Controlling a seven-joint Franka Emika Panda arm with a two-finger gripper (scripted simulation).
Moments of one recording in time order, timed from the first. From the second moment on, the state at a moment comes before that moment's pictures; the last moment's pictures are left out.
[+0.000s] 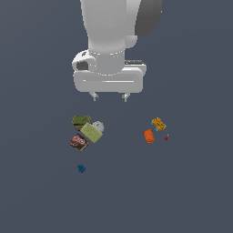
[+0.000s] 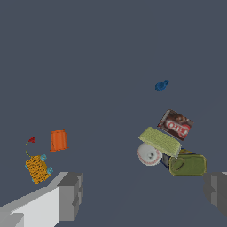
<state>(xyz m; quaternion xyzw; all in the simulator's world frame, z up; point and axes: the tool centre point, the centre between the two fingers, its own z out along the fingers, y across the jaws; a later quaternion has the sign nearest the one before) 0.003 -0.022 0.328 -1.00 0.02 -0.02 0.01</state>
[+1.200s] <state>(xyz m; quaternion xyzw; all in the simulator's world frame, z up) 0.007 -0.022 0.315 -1.00 0.05 -0.02 0.01</state>
